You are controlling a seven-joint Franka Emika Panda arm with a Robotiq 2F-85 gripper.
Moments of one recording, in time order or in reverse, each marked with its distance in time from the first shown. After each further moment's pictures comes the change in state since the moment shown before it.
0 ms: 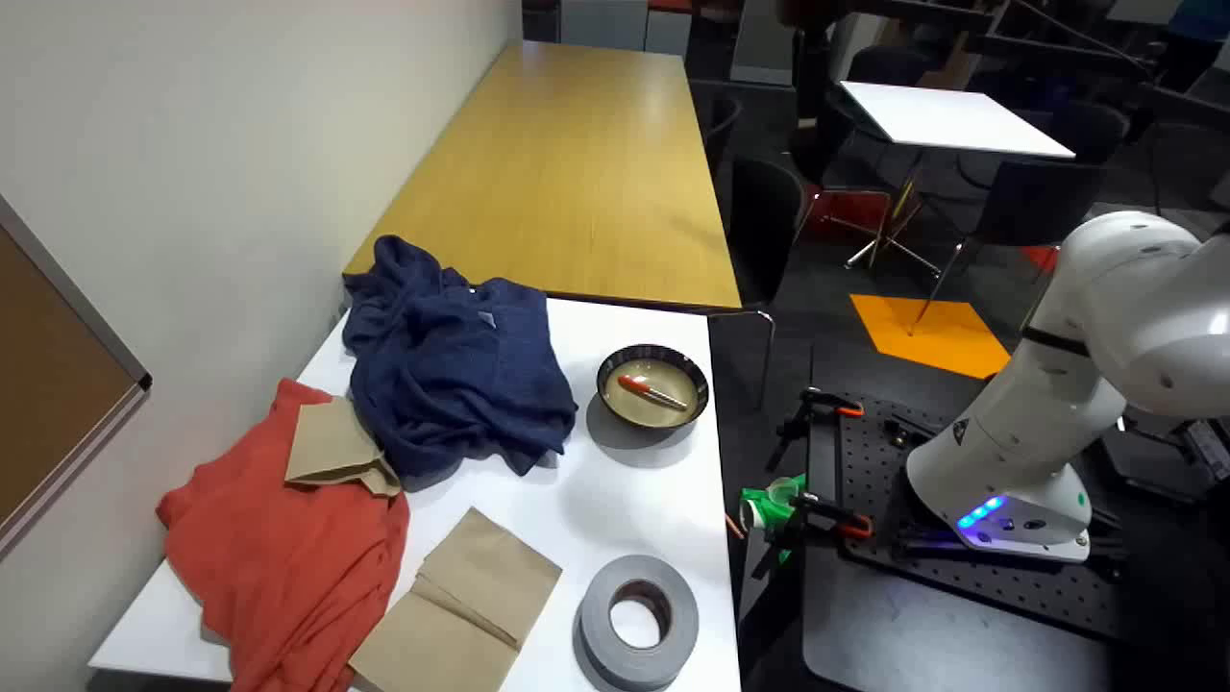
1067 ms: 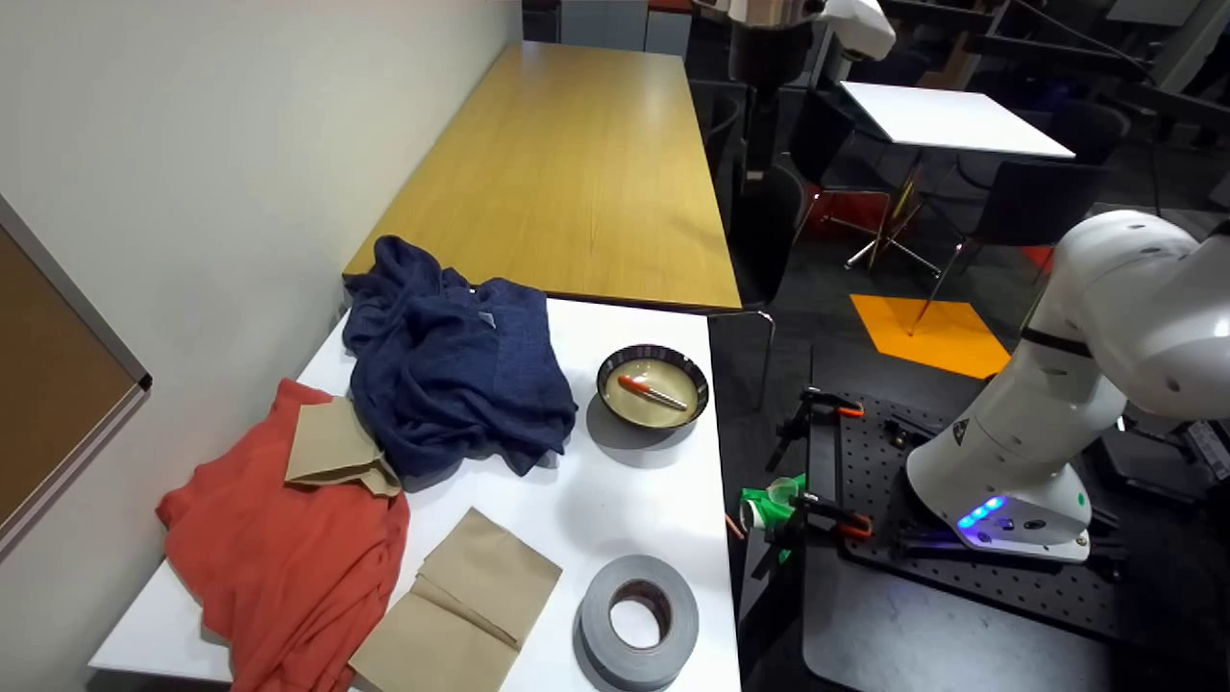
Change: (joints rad) arm 0.043 0.039 0.010 -0.116 0.065 0.247 0.043
